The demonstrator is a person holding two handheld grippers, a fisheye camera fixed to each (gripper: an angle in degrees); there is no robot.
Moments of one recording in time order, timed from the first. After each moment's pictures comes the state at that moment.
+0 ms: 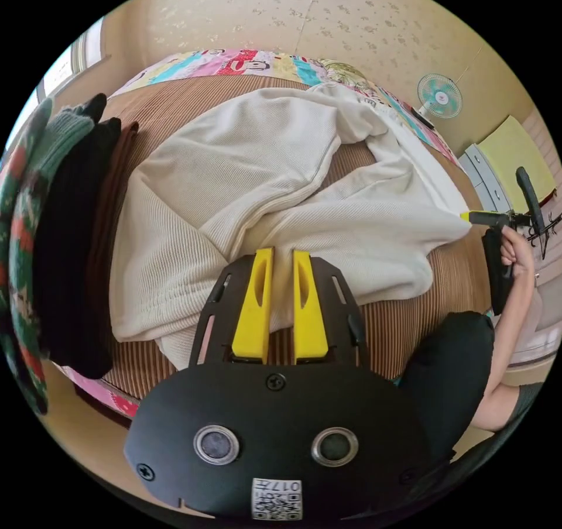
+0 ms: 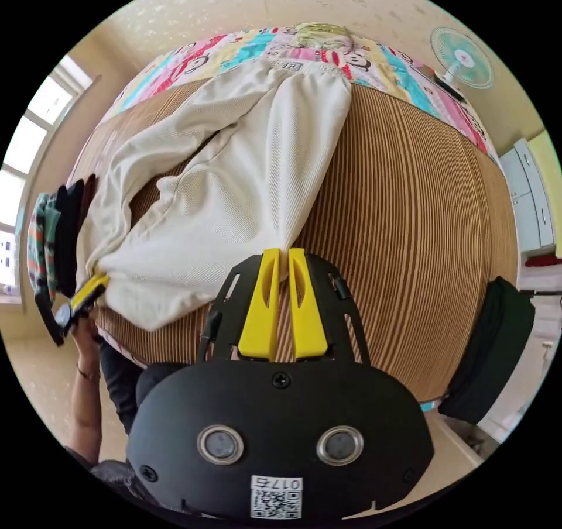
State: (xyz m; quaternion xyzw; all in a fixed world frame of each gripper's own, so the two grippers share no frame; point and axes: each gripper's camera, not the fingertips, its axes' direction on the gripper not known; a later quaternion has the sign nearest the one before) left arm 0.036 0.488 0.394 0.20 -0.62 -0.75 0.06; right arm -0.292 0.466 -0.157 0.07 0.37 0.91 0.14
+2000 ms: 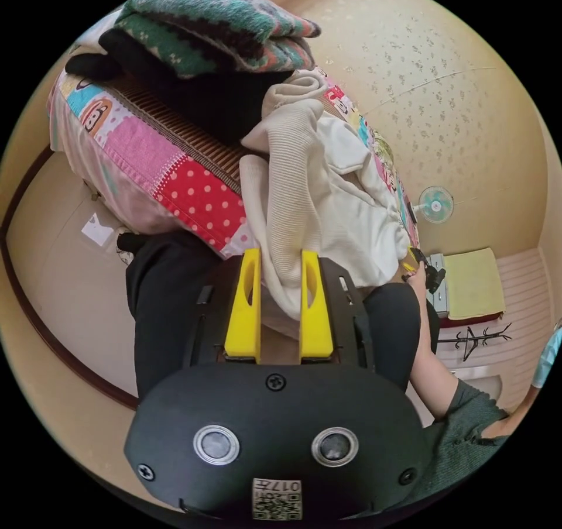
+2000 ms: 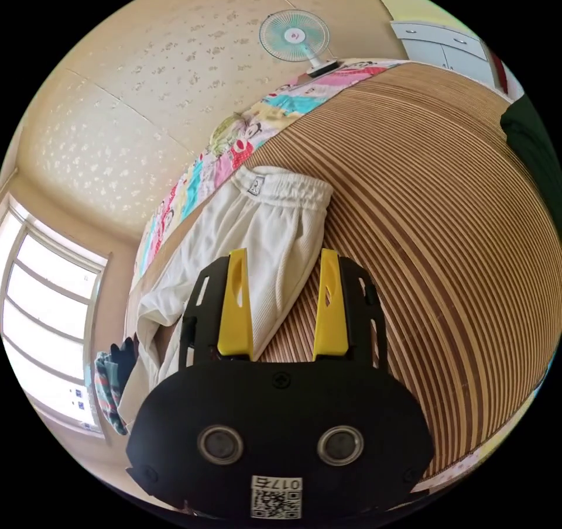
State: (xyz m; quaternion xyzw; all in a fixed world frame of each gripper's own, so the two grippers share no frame) left arm 0.221 0.339 0.579 0.47 -0.58 -0.66 -0.06; right arm -0.444 0.502 -0.214 0.36 0.53 0.76 -0.10
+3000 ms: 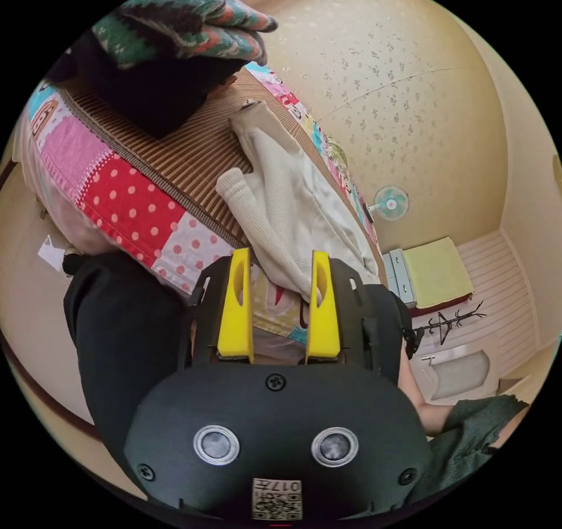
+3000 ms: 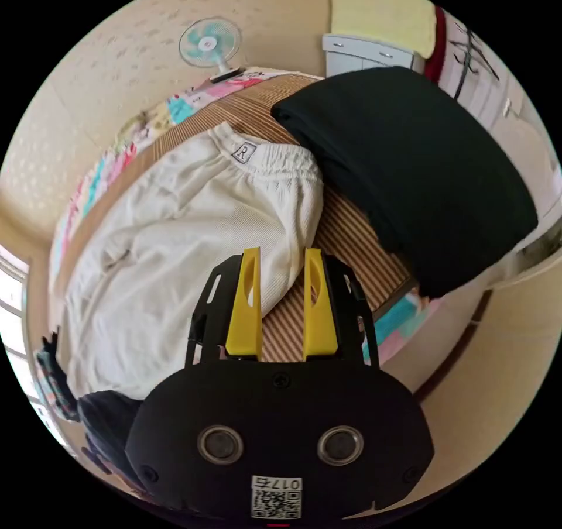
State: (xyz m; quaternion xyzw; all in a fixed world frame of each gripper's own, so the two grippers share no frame) left arm 0.188 0.306 0.559 0.51 -0.63 -0.58 0.02; right arm -0.596 0.314 -0.074 0.23 0.49 0.81 -0.24
